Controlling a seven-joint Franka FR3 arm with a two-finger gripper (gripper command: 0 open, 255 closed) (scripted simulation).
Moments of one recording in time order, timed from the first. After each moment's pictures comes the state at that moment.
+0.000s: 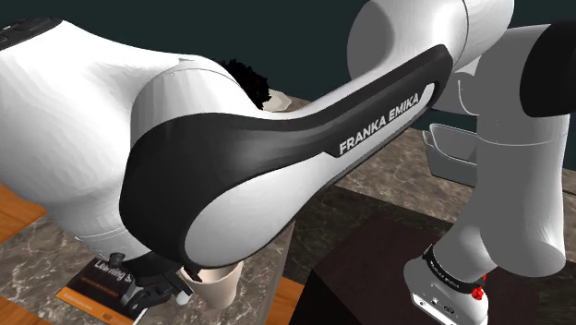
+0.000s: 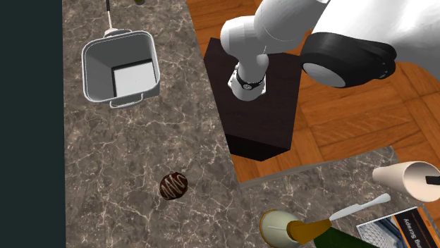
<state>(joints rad) 0.34 0.54 0.93 -1.52 -0.41 1.69 1.09</state>
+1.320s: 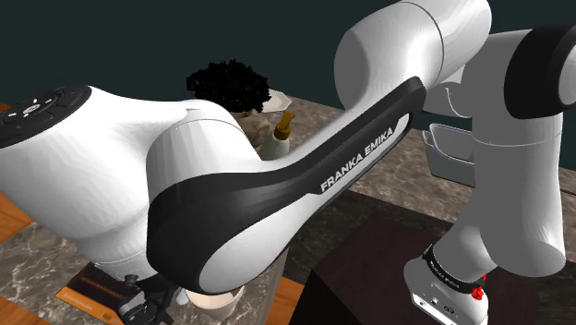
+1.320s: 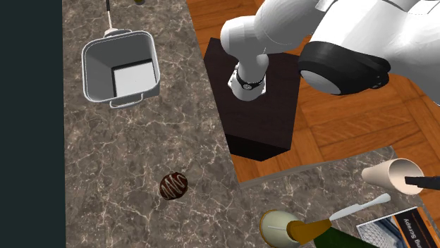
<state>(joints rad) 0.34 0.57 0.92 -1.59 -0.44 1.78 1.10</state>
